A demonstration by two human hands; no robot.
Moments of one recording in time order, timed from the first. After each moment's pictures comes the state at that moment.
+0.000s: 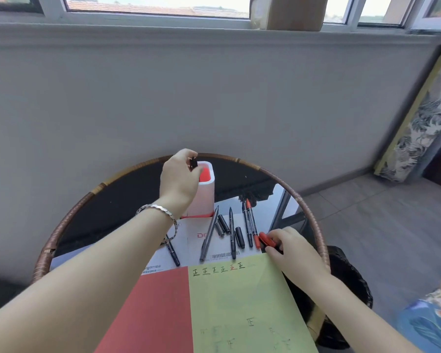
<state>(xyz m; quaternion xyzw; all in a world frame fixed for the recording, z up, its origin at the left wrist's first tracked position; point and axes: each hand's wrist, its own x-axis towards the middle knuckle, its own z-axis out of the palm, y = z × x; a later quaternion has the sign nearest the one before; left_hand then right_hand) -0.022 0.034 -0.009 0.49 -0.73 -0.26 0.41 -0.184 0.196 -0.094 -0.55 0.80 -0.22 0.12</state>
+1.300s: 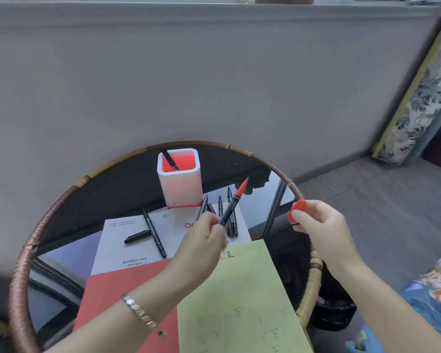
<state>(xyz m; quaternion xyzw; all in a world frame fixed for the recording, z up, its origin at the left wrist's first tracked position) -0.022 0.149 -0.053 0.45 -0.71 -0.49 0.24 -0.209 0.226 -0.060 -0.35 0.69 -0.58 0.25</state>
